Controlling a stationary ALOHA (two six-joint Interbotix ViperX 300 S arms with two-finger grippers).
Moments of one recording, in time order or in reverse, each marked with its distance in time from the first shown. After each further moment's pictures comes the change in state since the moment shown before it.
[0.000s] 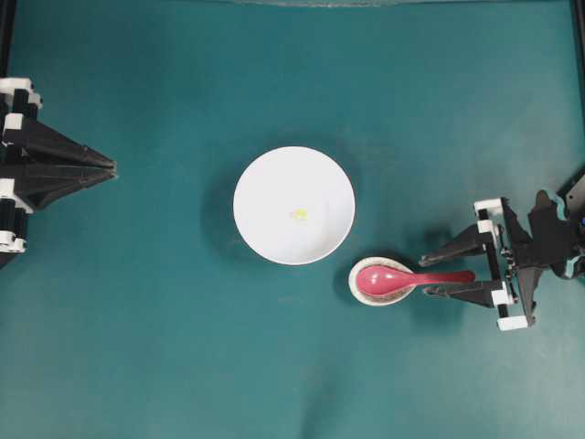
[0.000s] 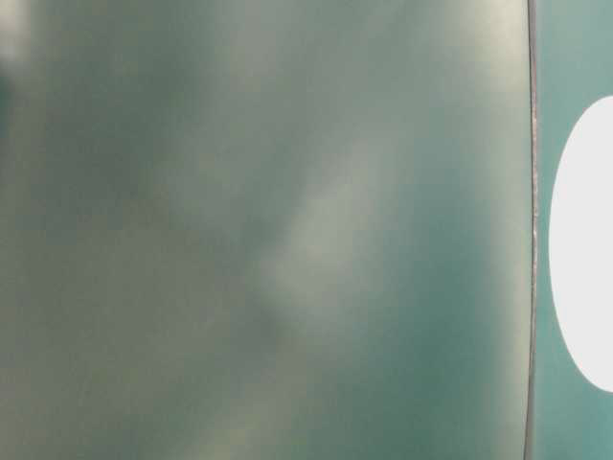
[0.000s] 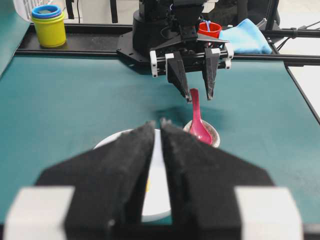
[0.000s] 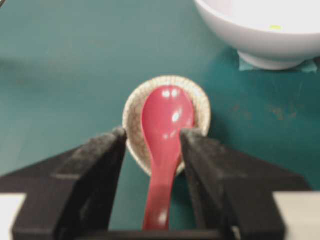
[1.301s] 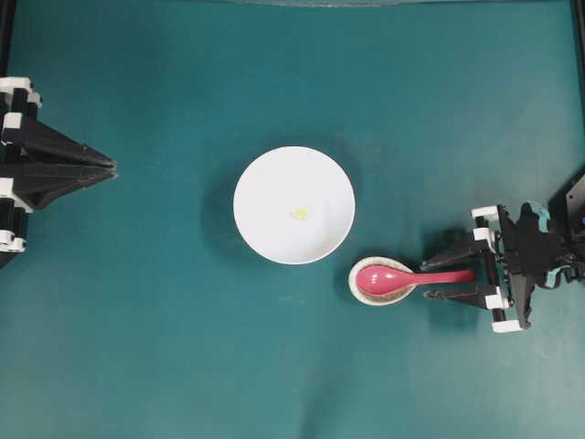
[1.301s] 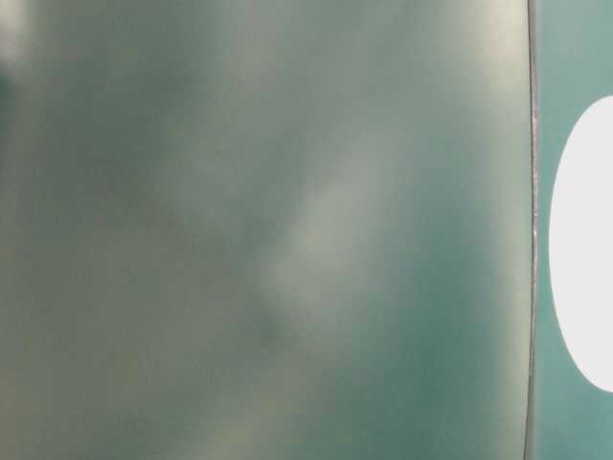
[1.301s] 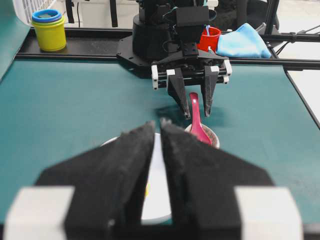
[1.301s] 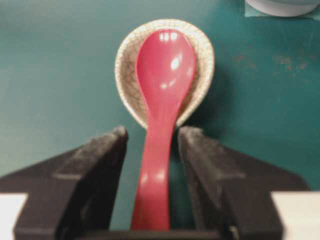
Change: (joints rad) left arm 0.000 0.000 0.000 0.002 -0.015 -0.002; right arm 0.034 0.097 -0.009 0.038 0.028 0.002
